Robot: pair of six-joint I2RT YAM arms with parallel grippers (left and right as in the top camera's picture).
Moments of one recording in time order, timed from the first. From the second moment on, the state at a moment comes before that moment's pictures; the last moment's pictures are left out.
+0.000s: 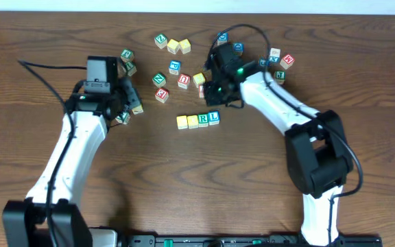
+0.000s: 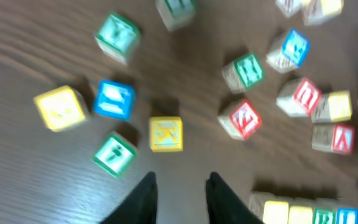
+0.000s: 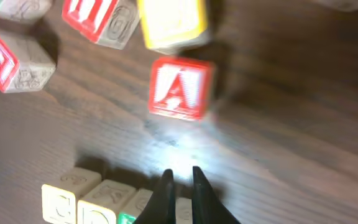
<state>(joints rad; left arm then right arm) -0.08 1.52 1.11 -0.60 0.03 -0.43 0.46 2.11 1.62 -0.69 -0.21 0.27</state>
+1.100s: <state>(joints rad) -0.29 1.86 1.11 -0.57 0.23 -0.54 0.42 2.07 1.48 -0.75 -0.27 0.31</state>
